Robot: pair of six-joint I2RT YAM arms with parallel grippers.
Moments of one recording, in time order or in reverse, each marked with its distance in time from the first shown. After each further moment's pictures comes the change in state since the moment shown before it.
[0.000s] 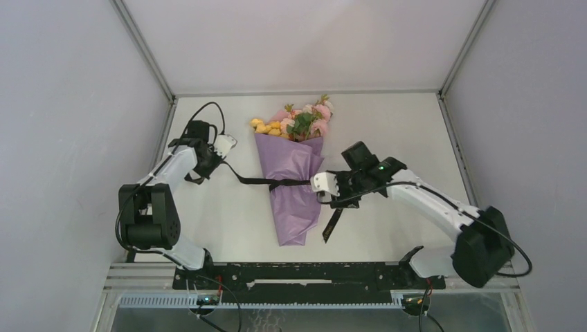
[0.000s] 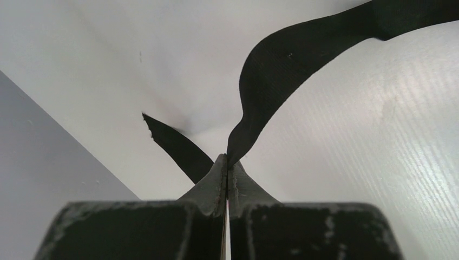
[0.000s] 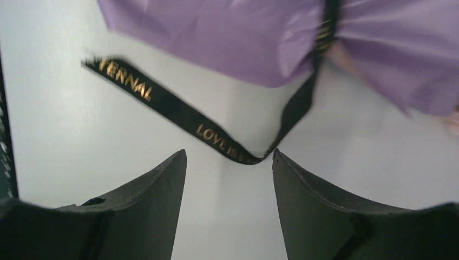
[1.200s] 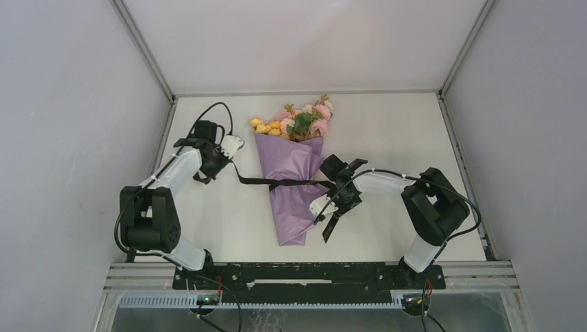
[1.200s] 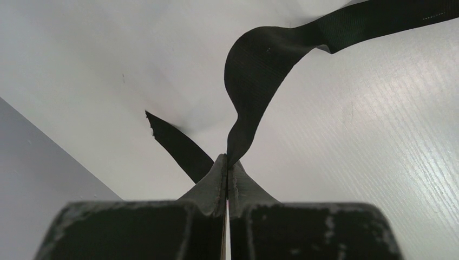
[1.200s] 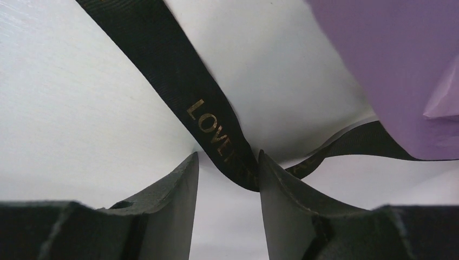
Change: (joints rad) left arm -0.074 -0.024 0.000 -0.019 0.026 -0.017; right arm 0.055 0.419 0.010 -0.026 0.369 -0.497
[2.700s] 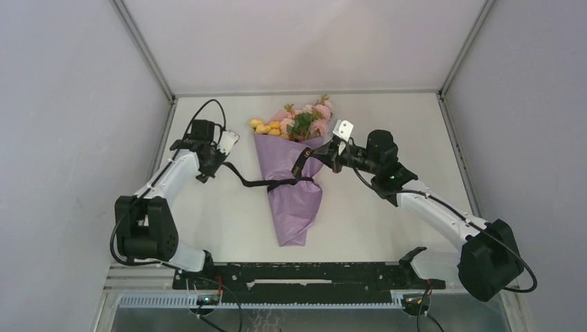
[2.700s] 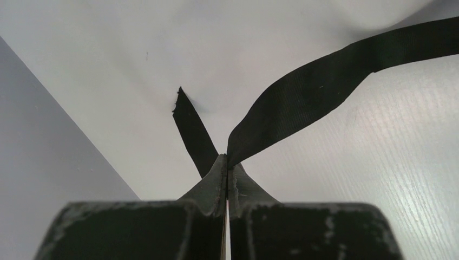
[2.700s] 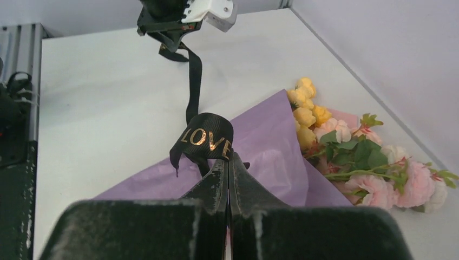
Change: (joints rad) left arm -0.006 -0.064 -0.006 0.012 -0.072 -0.116; right arm -0.138 -0.483 -0.176 1.052 -0.585 1.305
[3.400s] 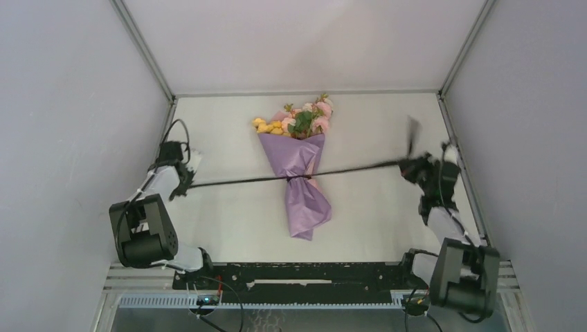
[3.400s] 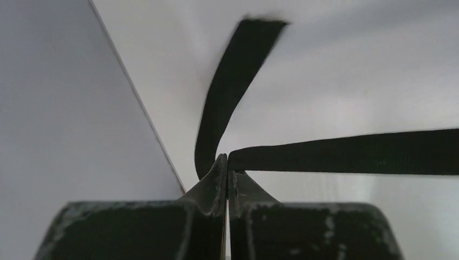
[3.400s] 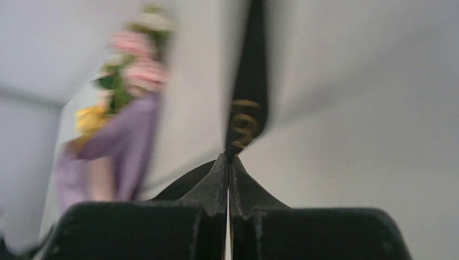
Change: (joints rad) left arm 0.255 -0.030 -0.185 0.166 -0.125 0.072; right arm -0.680 -0.078 -0.359 0.148 0.218 0.723
